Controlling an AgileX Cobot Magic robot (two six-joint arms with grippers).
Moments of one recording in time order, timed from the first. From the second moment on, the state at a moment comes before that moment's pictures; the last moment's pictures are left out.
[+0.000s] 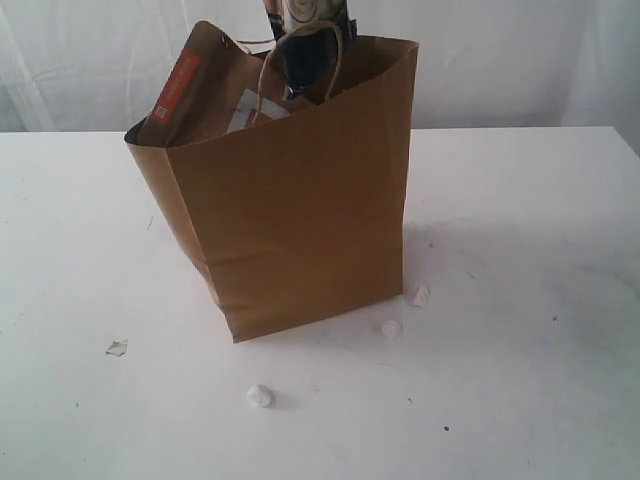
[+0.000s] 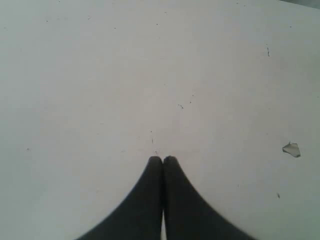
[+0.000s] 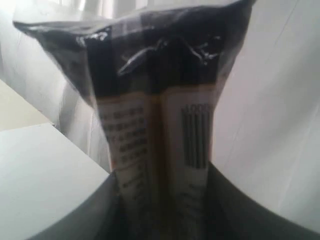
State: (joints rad) left arm -0.04 0.02 0.02 0.32 0.48 -0.52; right arm 0.64 1.47 -1.57 0.62 0.18 -0.84
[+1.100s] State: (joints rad) left arm -0.04 0.02 0.02 0.32 0.48 -0.52; right arm 0.53 1.60 -1.57 0.61 0.42 -0.84
